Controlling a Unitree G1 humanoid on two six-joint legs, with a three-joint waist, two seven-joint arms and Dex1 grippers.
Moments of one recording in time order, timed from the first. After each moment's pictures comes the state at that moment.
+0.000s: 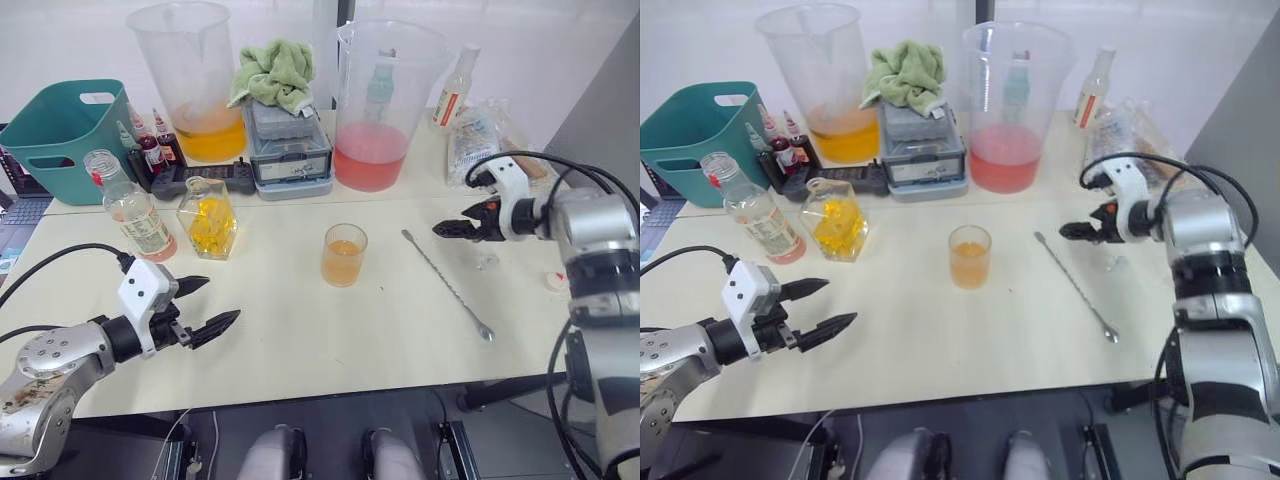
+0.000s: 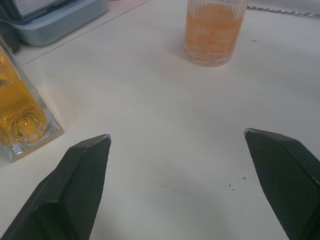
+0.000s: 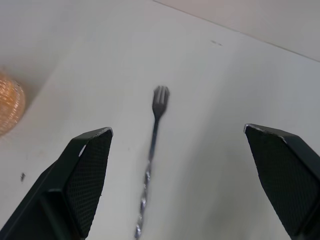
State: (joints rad) left arm 0.09 0.79 0.34 -0.47 -0.57 0.56 -0.80; right arm -0.96 -0.77 0.05 0.51 0.10 0.82 0.96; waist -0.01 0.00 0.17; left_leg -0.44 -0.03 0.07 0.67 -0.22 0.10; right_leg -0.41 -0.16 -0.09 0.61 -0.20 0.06
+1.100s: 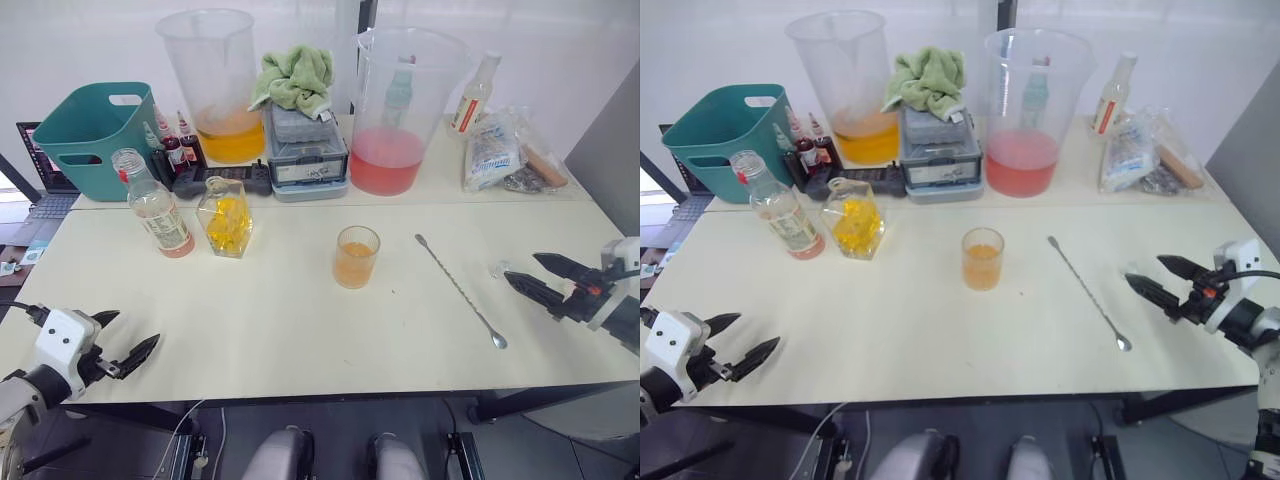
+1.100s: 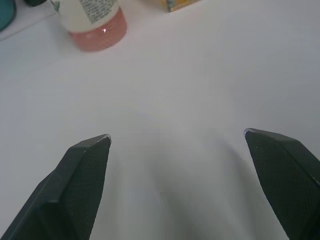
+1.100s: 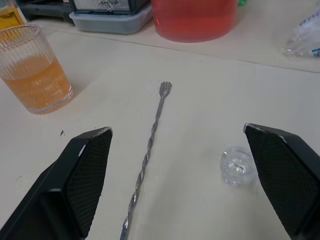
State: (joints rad) left arm 0.30 0.71 0.54 -0.11 -0.36 0.15 -0.81; right arm -0.19 -0.80 -0.51 0.23 0.48 0.34 1.11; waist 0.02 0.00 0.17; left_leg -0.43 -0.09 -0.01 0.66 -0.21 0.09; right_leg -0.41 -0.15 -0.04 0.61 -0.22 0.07
